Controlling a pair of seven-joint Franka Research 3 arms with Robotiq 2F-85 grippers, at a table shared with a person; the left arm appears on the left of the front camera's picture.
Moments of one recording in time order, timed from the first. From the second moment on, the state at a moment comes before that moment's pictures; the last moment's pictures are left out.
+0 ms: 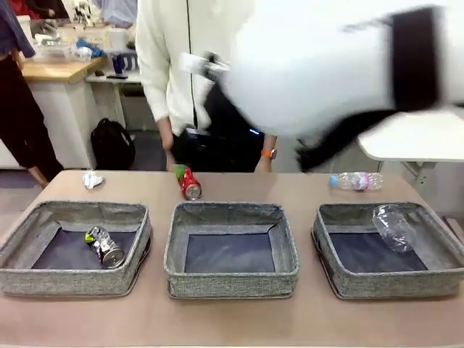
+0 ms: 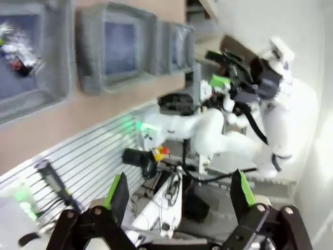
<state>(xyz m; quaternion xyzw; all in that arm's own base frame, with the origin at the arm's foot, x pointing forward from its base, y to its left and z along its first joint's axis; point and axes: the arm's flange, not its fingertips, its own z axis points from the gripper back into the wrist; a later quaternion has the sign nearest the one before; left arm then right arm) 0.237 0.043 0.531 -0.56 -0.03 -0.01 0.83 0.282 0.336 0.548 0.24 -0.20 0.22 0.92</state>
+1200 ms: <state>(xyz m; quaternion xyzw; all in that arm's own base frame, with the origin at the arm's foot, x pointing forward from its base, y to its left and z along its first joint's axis) 0.308 -0.029 0.495 -0.64 -0.04 -0.08 0.76 0.311 0.114 0.504 0.59 0.04 0.02 0.81</state>
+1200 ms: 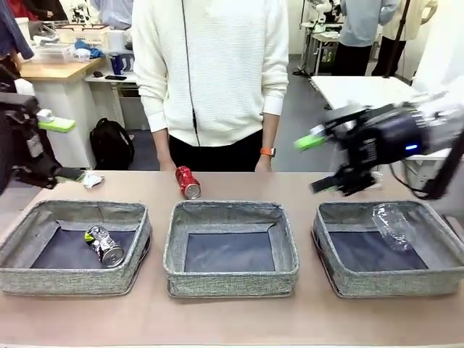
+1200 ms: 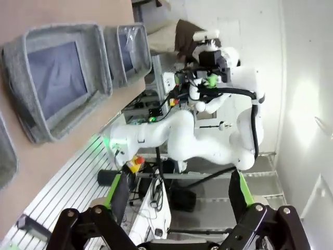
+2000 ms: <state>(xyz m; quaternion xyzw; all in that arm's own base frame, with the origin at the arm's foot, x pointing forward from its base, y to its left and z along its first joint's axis) 0.341 -0.019 0.461 -0.66 -0.07 -0.03 0.74 0.308 0.000 0.510 0.66 0.02 -0.08 0.75</state>
